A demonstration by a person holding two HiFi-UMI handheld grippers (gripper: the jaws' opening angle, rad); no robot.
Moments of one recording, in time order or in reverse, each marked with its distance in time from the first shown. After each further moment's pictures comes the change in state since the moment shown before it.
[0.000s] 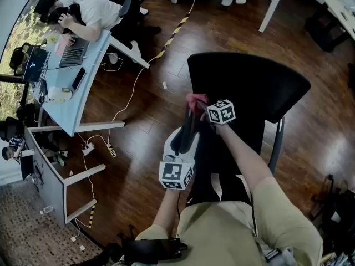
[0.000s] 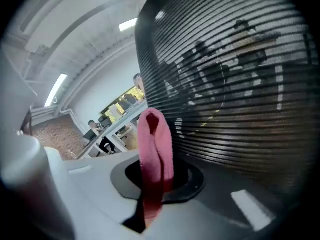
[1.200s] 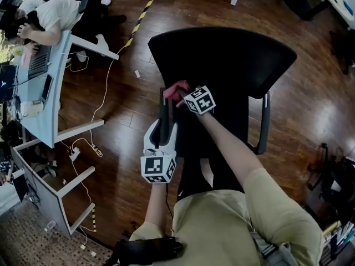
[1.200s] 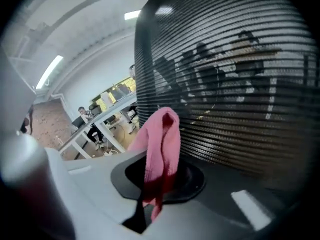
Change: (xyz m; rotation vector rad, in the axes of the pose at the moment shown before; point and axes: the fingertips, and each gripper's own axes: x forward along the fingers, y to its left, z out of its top) left arm 0.023 0.011 -0.049 -0.001 0.084 -0.015; right arm 0.000 -0.023 -0.030 -0.079 0.042 -0.089
